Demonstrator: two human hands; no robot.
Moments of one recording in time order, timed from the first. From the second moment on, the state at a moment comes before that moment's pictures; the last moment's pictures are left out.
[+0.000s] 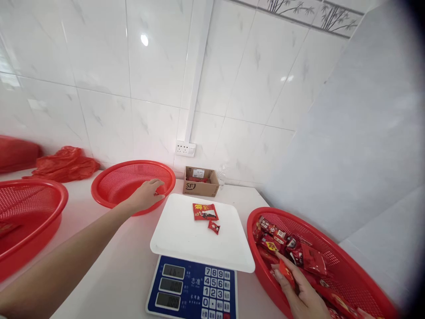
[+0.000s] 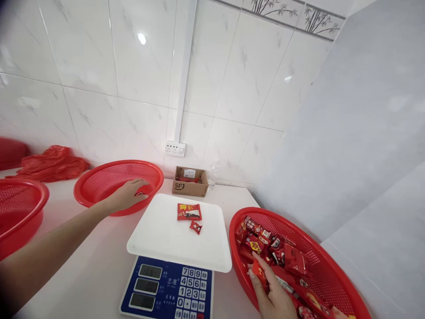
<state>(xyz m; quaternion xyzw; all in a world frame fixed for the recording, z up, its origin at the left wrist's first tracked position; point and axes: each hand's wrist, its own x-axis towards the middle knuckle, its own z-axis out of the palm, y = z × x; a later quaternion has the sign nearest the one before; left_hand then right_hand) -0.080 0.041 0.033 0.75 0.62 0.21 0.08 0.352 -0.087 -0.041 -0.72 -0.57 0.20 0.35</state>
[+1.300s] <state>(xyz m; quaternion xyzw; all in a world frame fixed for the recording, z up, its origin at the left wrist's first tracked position) -0.070 0.084 0.021 0.78 0.59 0.18 -0.02 0.352 -0.089 -0.042 -0.73 -0.59 0.14 0.32</state>
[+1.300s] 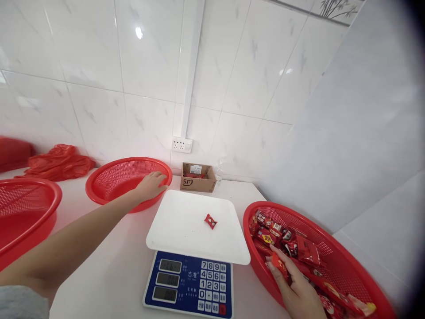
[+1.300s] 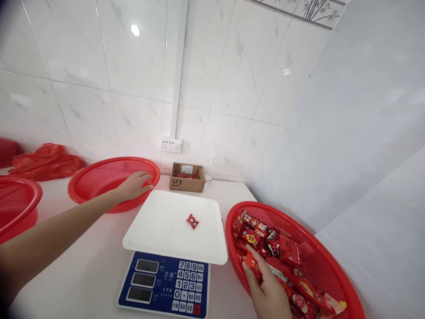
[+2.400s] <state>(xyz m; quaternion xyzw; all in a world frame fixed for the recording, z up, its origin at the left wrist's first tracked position) -0.113 0.023 -0.006 0.73 0.60 0.32 -0.08 0.349 -0.092 -0.038 -0.73 -0.59 0.14 0.31</state>
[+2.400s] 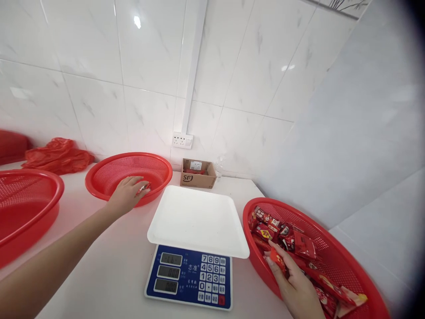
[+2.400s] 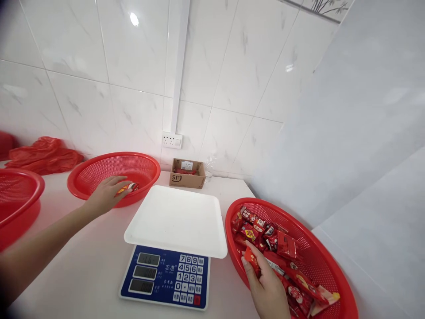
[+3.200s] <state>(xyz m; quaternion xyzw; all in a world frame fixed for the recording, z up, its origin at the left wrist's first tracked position) -0.070 -0.046 -0.088 0.70 0.48 0.52 -0.12 0.203 -0.008 -0.002 -0.57 -0.80 0.08 0.17</state>
